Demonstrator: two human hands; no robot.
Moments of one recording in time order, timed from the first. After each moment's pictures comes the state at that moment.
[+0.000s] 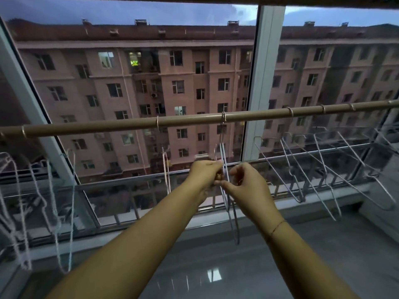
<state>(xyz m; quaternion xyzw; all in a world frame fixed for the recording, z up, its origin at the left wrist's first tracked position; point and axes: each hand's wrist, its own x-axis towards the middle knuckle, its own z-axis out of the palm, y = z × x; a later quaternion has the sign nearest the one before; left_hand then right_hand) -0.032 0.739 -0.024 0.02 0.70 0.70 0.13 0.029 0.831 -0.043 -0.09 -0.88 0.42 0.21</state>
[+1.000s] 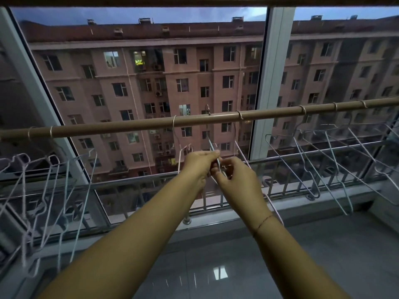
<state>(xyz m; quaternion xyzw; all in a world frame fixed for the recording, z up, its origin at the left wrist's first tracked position) -0.060 0.705 -0.012 -0.02 0.66 0.74 0.09 0.009 0.784 -0.035 -0.06 -0.88 0.40 0.25</state>
